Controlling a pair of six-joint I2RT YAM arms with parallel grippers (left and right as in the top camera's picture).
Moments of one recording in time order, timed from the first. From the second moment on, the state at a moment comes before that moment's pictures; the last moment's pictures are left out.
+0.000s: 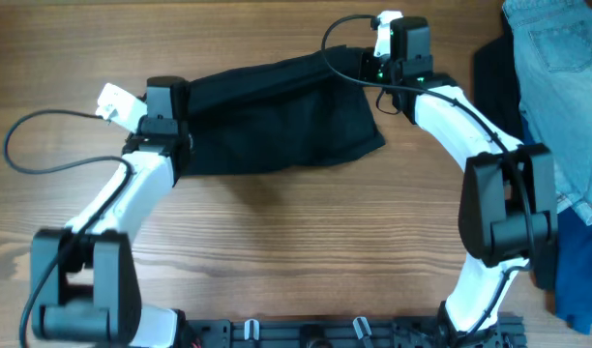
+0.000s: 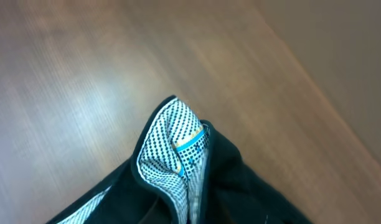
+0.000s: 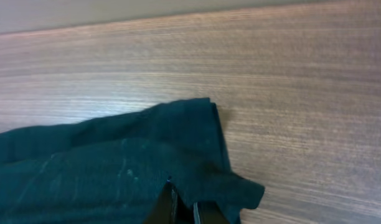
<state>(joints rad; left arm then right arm) -0.09 1.65 0.93 -0.04 -0.65 -0.98 0.20 2.02 1.40 -0.09 -0.15 0.21</state>
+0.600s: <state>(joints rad) -0.01 1.58 0.93 -0.10 -0.53 -0.53 0.17 1.90 1.41 -0.30 -0.17 0.23</state>
